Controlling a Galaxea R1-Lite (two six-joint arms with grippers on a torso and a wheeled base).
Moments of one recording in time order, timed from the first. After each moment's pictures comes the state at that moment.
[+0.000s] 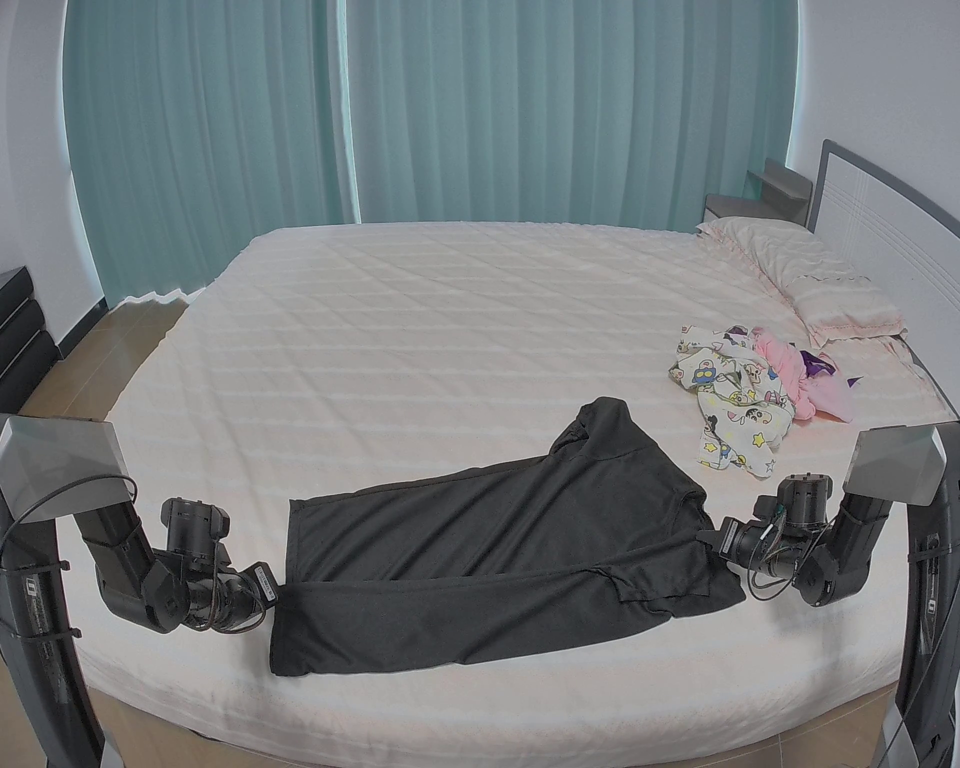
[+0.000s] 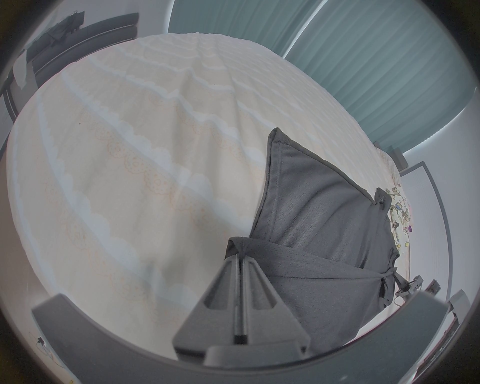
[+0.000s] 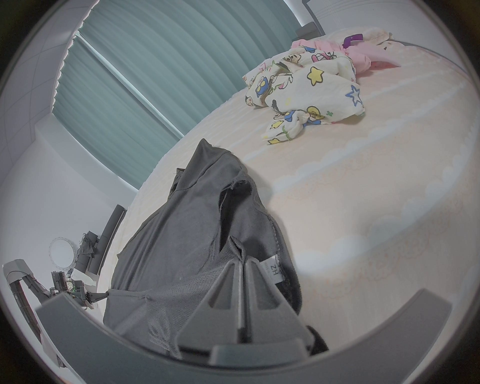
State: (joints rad) left arm -0.02 2.24 -0.53 -0.80 -0.13 -0.58; right arm 0.00 2.48 -0.72 -1.19 0.35 0.46
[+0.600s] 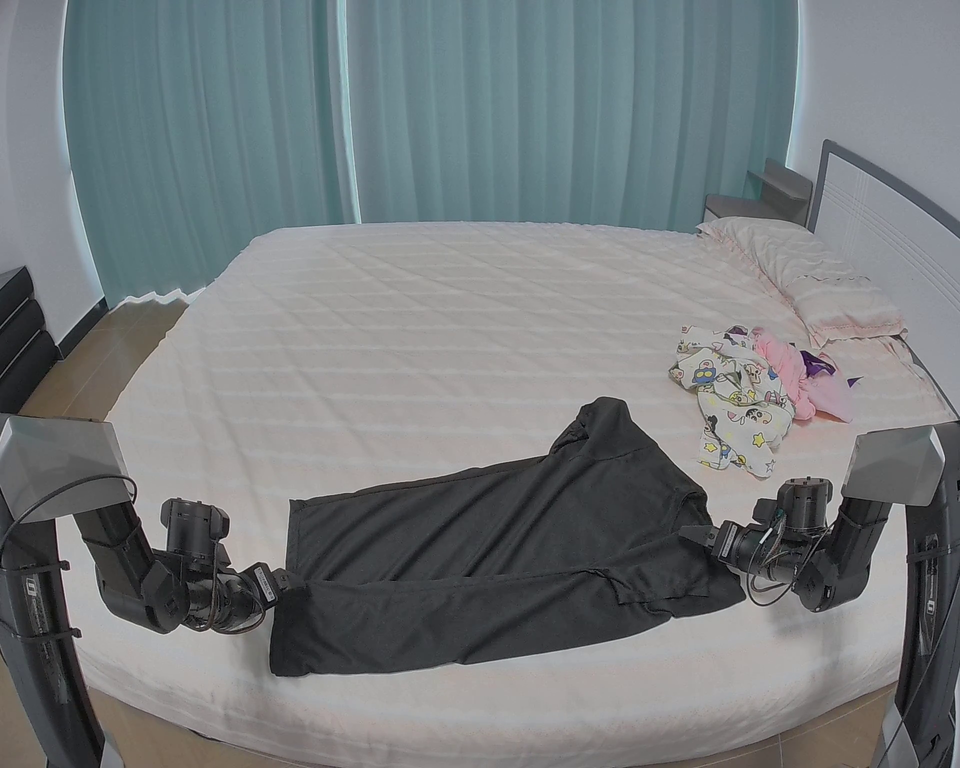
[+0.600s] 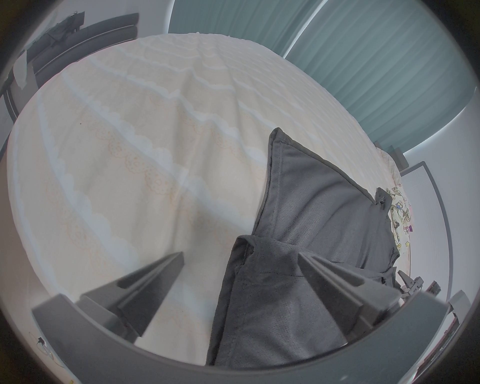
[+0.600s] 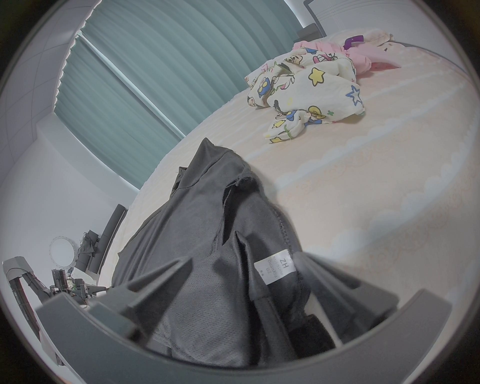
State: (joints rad) left arm -0.02 2.24 -0.53 -0.80 -0.13 -0.58; right arm 0.00 2.48 -0.69 -1.23 0.35 0.46
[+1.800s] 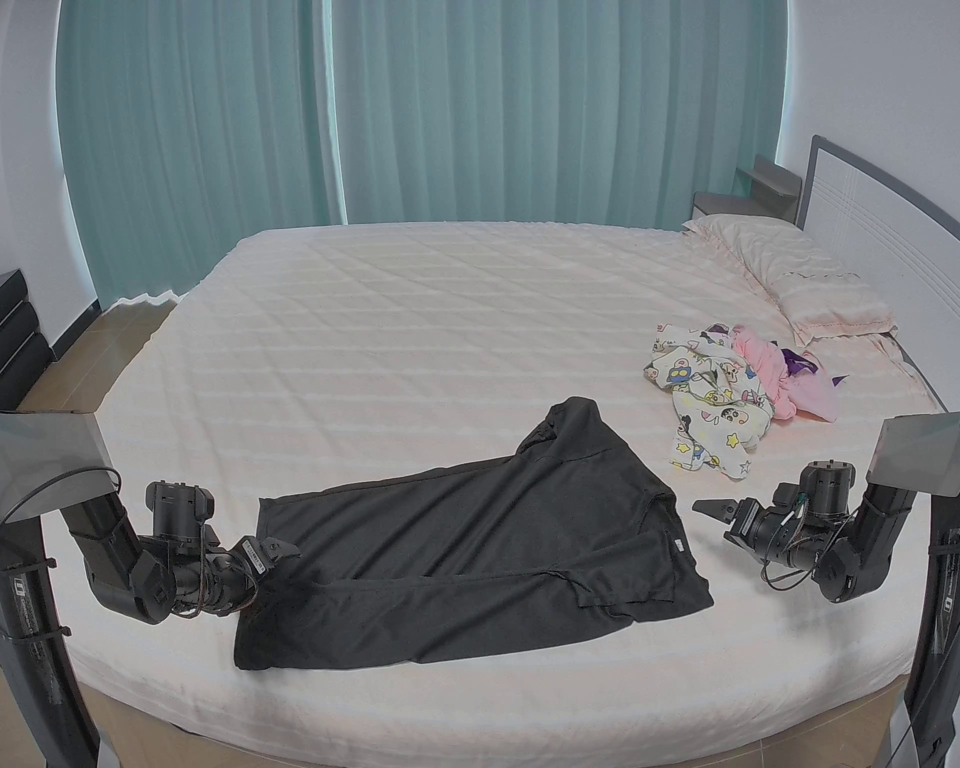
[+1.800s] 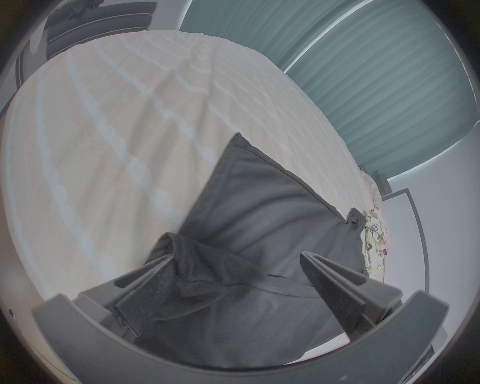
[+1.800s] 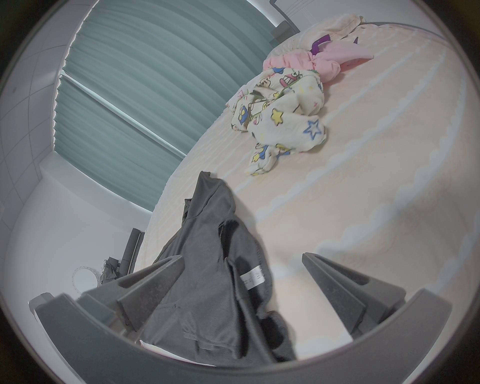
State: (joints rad) left arm 0.00 2.19 -0.54 -0.85 -0.21 -0.72; right arm -0.02 2.37 -0.63 -1.23 0.42 0.64
